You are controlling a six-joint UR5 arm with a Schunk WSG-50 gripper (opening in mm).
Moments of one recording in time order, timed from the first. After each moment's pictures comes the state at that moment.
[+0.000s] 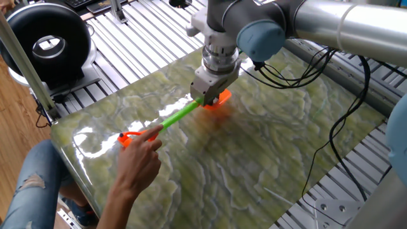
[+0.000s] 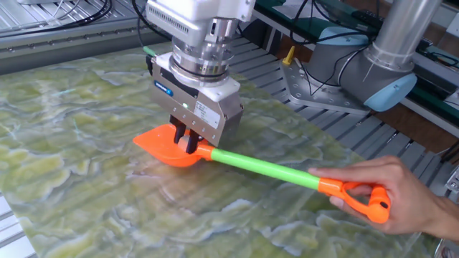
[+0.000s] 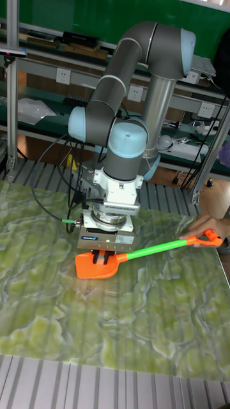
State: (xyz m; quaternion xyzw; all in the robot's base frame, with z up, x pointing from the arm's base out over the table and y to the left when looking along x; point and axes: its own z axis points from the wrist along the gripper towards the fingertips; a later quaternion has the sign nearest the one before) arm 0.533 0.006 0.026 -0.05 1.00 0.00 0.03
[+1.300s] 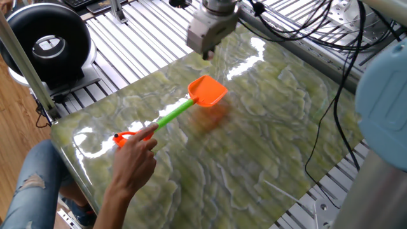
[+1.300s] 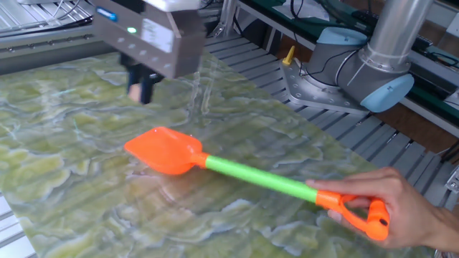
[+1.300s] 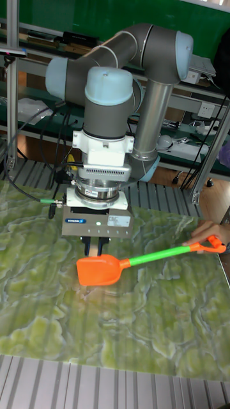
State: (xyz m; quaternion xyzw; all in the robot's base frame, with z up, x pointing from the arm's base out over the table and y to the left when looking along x) arm 0.620 -0.024 0.138 -0.05 1.00 0.04 0.07
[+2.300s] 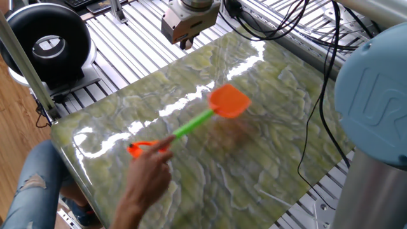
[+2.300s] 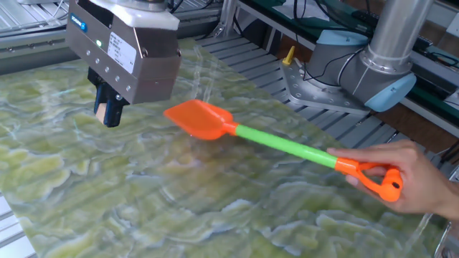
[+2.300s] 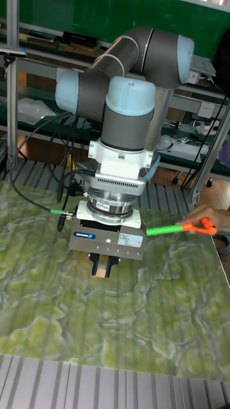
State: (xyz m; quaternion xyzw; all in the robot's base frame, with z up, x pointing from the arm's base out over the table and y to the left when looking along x) arm 0.667 -0.006 0.138 0.02 1.00 0.02 0.09
